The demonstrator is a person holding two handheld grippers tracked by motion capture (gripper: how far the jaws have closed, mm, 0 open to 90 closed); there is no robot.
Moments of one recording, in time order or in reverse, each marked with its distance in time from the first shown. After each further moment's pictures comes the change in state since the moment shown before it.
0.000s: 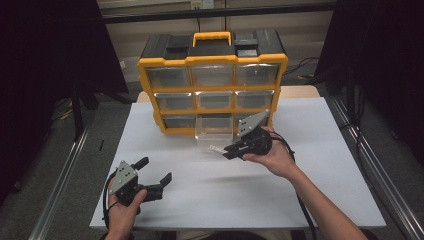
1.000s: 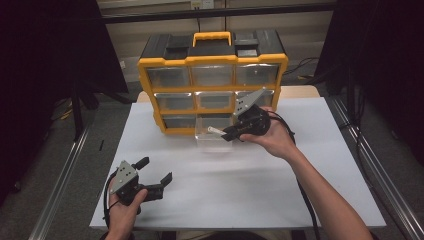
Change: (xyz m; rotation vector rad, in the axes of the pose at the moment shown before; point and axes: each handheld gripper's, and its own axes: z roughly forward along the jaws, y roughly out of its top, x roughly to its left) left arm 0.000 0.000 0.001 0.008 0.002 -0.001; right arm -0.023 0.042 -0.021 0.034 -0.050 -0.003
